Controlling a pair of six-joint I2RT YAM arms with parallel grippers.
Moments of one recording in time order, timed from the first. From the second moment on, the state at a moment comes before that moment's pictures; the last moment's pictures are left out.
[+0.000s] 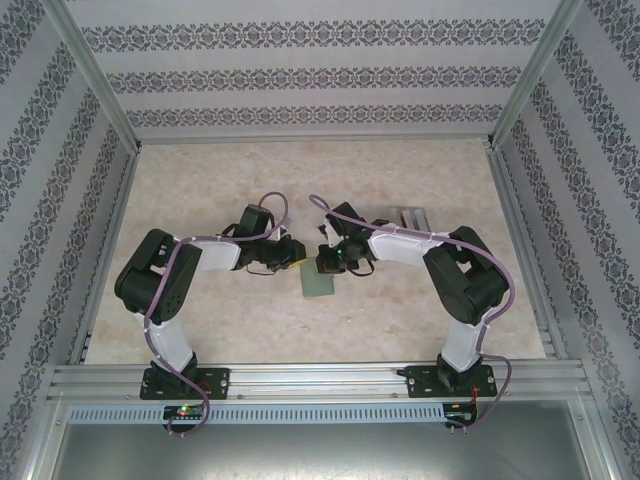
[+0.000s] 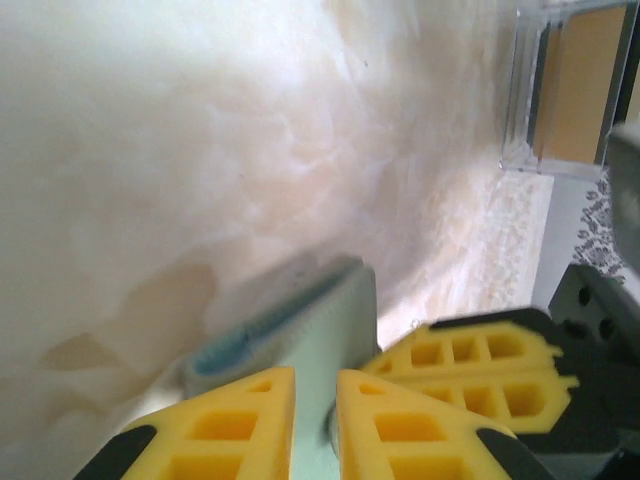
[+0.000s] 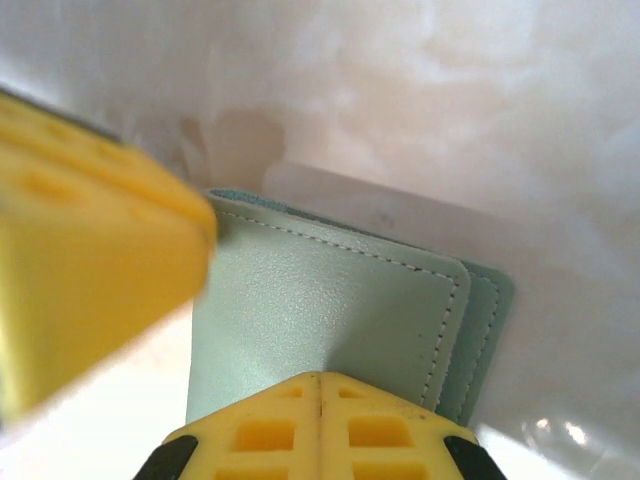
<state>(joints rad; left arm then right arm) -0.39 1.80 0.84 0.10 0.67 -0.79 0.64 1.83 1.08 -0.40 -0.40 0.51</state>
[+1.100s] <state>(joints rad) -0.39 1.79 0.80 0.06 0.61 -0.60 0.65 1.80 1.16 -0.59 -0.41 0.55</state>
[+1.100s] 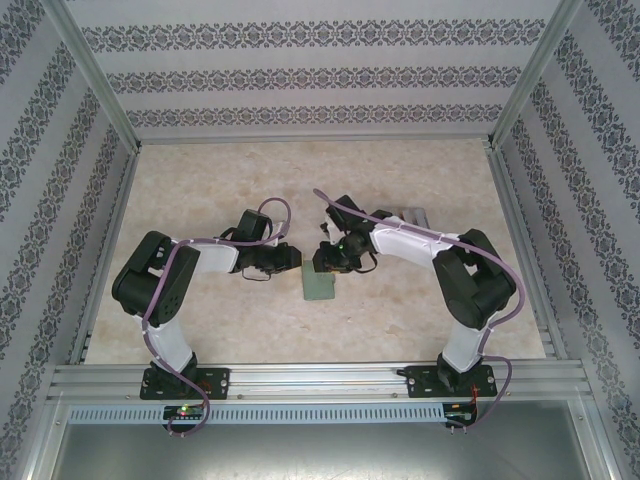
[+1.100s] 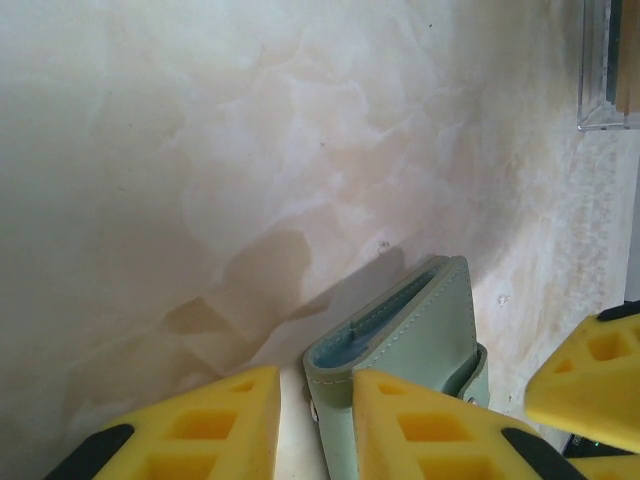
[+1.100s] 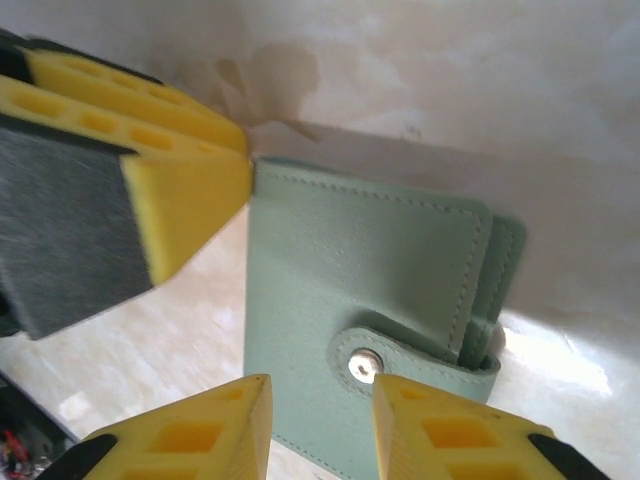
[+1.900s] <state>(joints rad) -0.39 1.79 0.80 0.06 0.61 -0.60 0.72 1.88 1.28 -0.76 -0.23 0.57</state>
